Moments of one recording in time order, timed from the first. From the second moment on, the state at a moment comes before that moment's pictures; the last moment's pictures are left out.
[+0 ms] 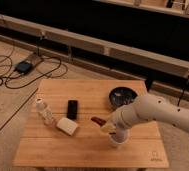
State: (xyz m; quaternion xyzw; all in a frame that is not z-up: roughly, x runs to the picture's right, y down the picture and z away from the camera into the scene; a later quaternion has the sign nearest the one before) arm 0.059 0.170 0.666 -0.31 -0.20 0.34 0.87
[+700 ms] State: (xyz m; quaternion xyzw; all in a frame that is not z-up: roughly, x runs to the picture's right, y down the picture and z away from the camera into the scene) arm 0.084 0.173 0.693 -0.30 -0.20 0.37 0.86
